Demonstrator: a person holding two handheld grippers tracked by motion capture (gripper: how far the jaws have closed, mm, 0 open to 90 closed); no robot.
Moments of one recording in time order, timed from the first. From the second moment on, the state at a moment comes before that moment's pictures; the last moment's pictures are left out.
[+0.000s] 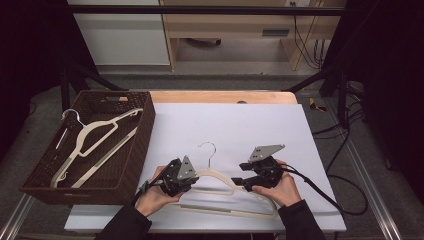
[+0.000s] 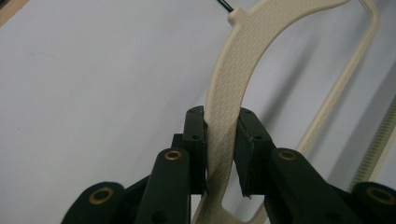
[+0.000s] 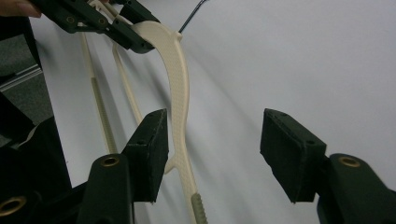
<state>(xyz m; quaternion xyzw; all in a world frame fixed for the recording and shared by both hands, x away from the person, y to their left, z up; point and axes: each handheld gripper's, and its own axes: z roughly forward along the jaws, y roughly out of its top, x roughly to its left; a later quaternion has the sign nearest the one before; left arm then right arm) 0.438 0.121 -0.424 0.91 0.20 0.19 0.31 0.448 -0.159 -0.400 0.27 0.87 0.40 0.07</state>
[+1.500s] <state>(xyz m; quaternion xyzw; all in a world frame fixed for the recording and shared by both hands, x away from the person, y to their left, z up) 0.447 0.135 -0.401 0.91 0.18 0.08 0.36 0.449 -0.127 -0.398 0.17 0.90 0.41 -0.02</state>
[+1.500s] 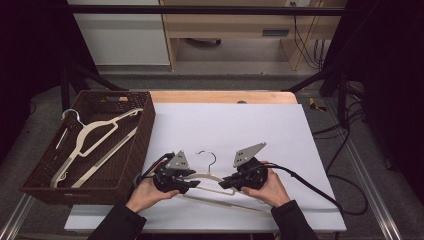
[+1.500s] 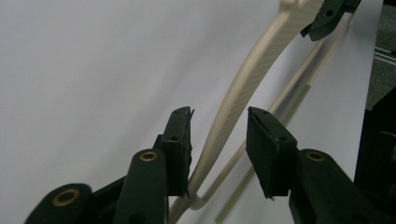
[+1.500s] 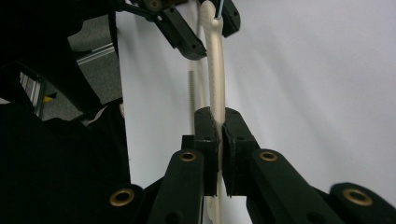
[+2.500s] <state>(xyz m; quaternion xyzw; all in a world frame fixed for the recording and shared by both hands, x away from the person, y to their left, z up) 0.418 0.127 -0.380 0.90 0.18 0.11 0.38 0.440 -0.153 -0.379 0.21 0.85 0.47 0.11</state>
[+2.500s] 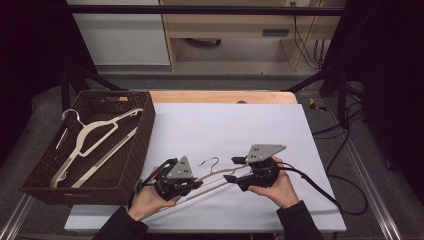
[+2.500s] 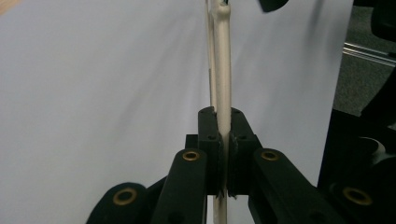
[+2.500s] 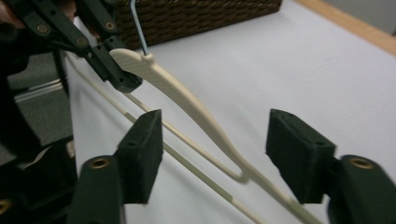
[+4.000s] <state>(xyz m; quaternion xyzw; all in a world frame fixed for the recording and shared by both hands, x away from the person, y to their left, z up) 0.448 0.249 -0.271 0.82 0.29 0.20 0.45 0.427 -0.242 -0.392 0.39 0.75 0.49 0.21</state>
